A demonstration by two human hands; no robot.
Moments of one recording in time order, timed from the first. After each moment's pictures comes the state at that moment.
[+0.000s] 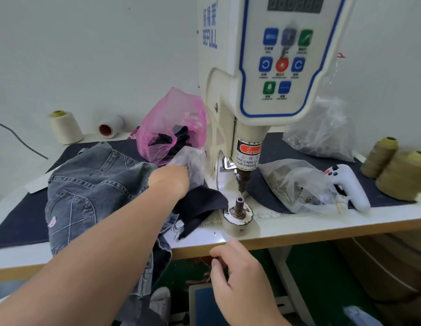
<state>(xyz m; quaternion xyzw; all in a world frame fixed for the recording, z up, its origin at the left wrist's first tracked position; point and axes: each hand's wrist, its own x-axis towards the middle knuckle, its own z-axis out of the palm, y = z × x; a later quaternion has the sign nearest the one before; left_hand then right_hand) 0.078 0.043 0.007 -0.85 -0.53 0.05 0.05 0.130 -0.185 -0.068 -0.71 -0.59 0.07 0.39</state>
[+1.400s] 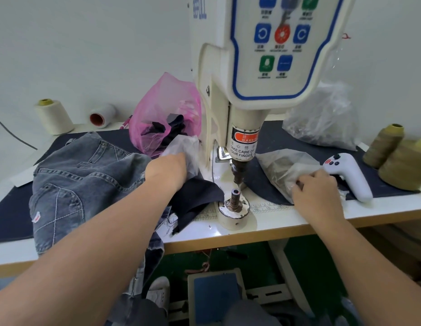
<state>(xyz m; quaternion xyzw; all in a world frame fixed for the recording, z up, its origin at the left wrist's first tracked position) 0.093 0.047 0.007 -0.83 -0.54 0.09 -0.01 0.321 -0.139 -0.043 -0.89 -0.40 -0.08 0.22</state>
